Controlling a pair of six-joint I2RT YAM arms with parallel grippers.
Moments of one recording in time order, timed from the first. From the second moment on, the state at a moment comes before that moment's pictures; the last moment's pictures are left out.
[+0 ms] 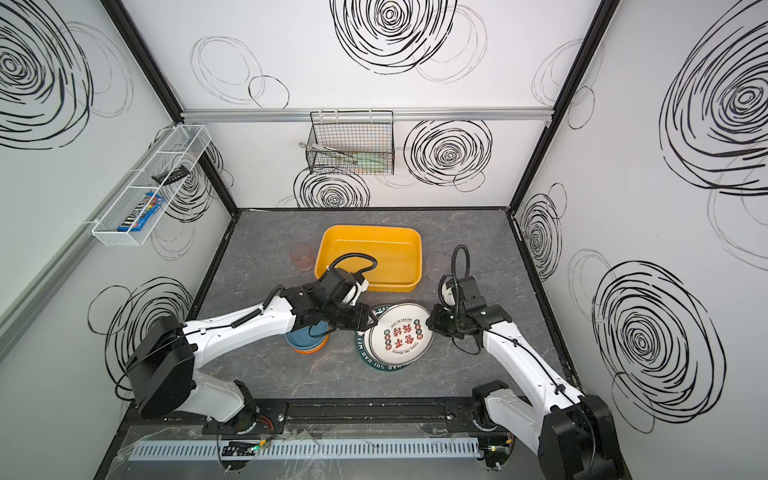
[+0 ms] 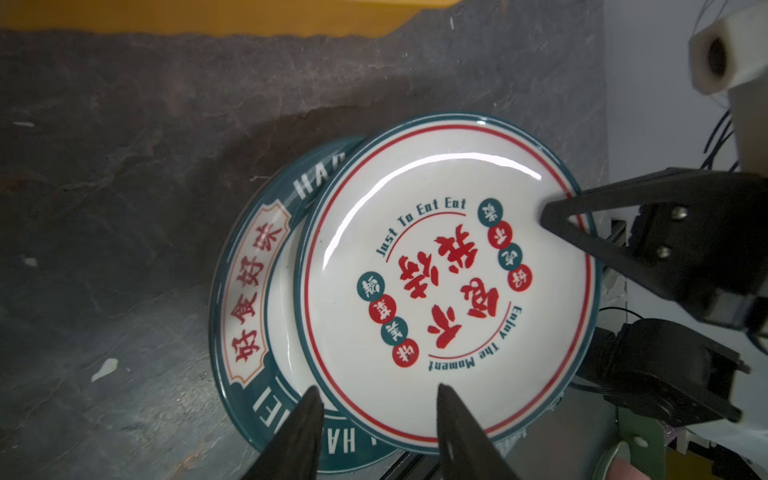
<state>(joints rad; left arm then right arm) -0.78 1.46 0.96 -0.43 0.33 -0.69 0.33 1.01 0.61 -0.63 -0.35 0.59</state>
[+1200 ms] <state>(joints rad) -0.33 1.06 0.86 -0.49 0.48 -0.68 0.33 1.20 0.95 -0.52 -0.37 0.61</state>
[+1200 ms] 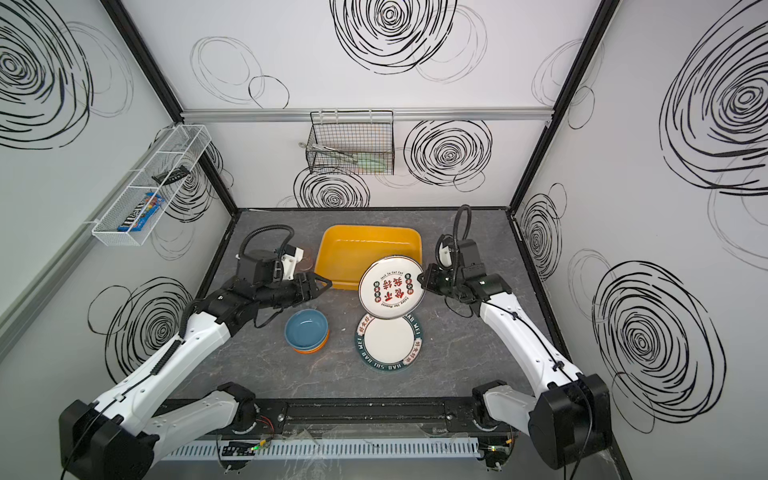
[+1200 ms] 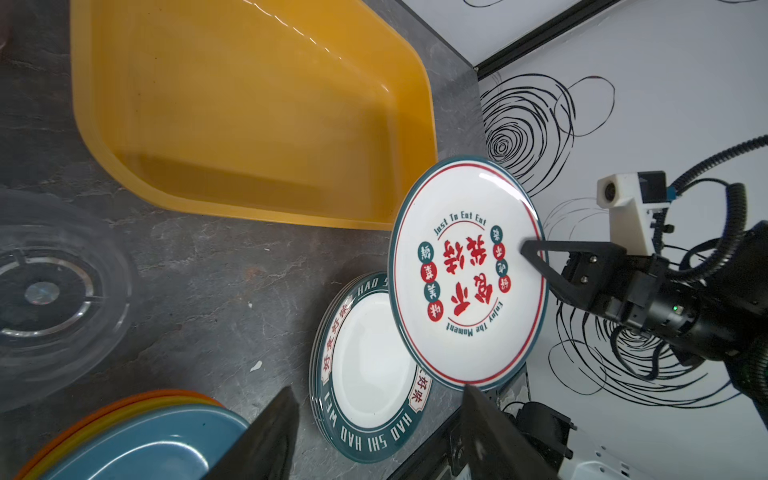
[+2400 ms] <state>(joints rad) -0.10 1.01 0.77 -0.51 0.59 -0.64 0.47 1.99 1.50 -0.25 -0.31 0.77</state>
